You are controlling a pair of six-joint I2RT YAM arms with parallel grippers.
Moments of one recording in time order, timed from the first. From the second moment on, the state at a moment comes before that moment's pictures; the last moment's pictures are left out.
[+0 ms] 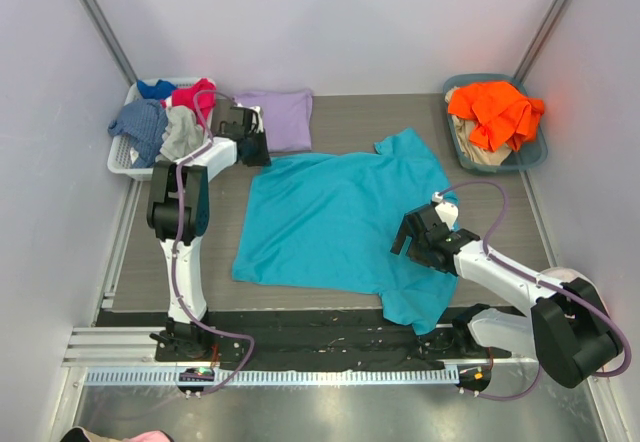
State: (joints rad) left arm -0.18 2.15 1.58 -0.30 0.14 -0.26; right arm 0.50 1.14 0.51 -0.44 0.30 0.82
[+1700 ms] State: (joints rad) left arm -0.17 2.21 1.80 -0.42 -0.13 -0.21; right arm 0.50 1.14 0.51 -0.44 0.30 0.81
